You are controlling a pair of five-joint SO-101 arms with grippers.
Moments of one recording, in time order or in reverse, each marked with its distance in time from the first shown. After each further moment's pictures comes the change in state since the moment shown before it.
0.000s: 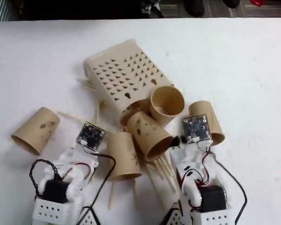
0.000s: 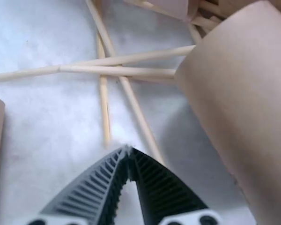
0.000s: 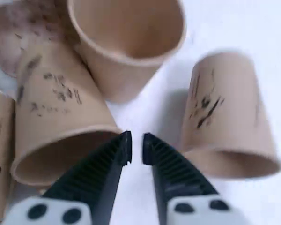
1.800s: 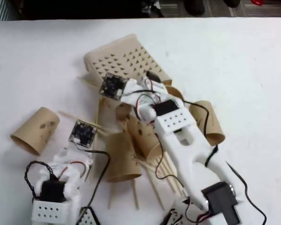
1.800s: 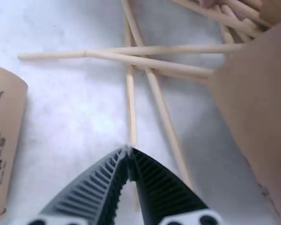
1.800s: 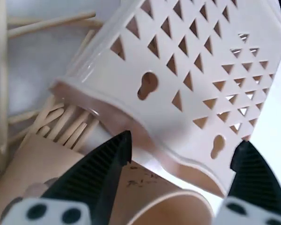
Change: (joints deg) left arm -5.8 0.0 -0.1 0.0 0.0; right arm -16.1 89.6 -50.4 -26.7 41.0
